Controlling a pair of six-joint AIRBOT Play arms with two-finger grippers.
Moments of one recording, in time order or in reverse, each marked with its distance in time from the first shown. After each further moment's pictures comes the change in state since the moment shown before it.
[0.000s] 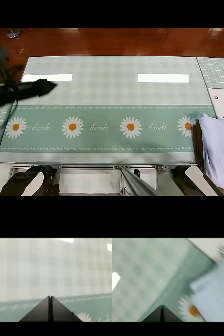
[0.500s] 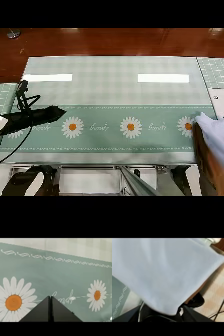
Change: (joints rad) left arm 0.015 0.198 -0.443 0.000 -0.020 -0.018; right arm -0.143 0.282 -0.385 -0.718 0.340 0.055
